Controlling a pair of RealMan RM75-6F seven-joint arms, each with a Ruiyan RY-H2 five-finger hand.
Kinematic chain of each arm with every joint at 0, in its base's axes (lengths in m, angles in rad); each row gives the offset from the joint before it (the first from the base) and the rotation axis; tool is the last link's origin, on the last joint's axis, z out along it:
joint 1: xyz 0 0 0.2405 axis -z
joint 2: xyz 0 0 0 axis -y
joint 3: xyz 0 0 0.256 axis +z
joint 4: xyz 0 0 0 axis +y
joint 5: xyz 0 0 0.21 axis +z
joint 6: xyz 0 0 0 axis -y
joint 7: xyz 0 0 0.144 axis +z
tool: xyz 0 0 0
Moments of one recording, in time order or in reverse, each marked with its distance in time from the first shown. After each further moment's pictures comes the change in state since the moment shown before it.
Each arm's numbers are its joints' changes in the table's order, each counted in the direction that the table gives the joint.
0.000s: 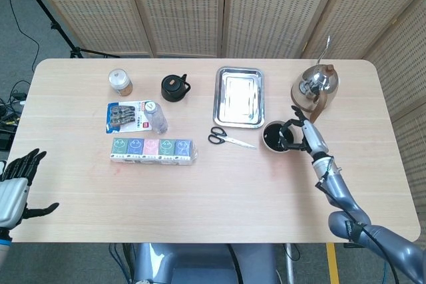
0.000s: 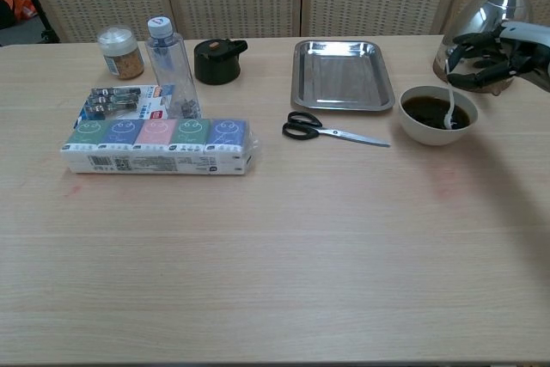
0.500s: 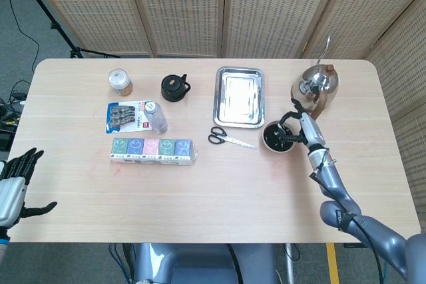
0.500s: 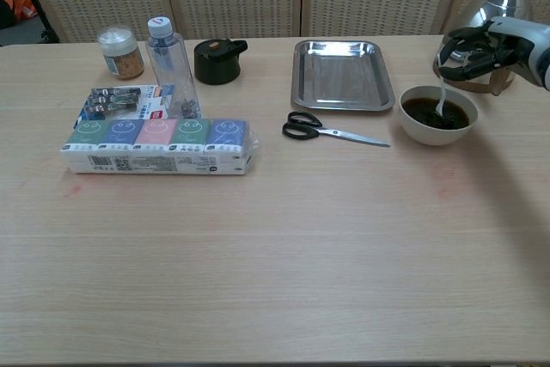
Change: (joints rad) left arm 0.002 0.000 -0.006 0.003 -0.012 0.003 0.001; right arm -0.047 0.062 0.034 0.132 0.044 0.032 -0.019
